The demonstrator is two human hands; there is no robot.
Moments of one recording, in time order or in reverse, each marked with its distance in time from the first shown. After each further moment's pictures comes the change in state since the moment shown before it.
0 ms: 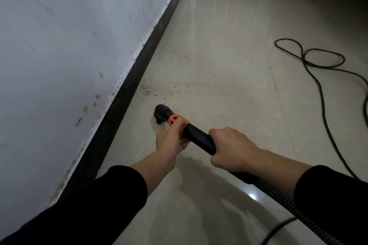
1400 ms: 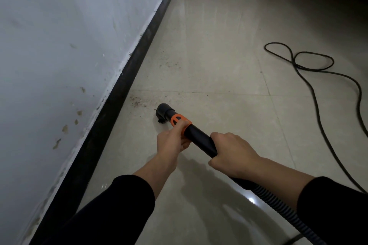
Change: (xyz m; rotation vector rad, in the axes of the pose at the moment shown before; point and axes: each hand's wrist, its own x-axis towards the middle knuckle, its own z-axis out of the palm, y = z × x) left_hand 0.030 0.008 0.037 0.039 -0.044 0.039; right_hand 0.025 0.027 0.002 0.084 0.071 0.110
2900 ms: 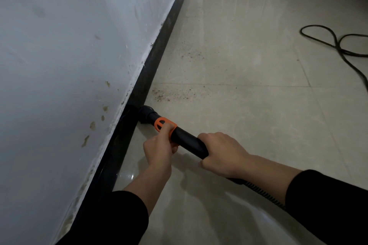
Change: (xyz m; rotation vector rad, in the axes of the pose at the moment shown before) left_hand 0.029 0.013 -0.077 -0.004 0.346 0.082; right_hand 0.058 -0.063 0.044 0.096 -0.056 -0.206
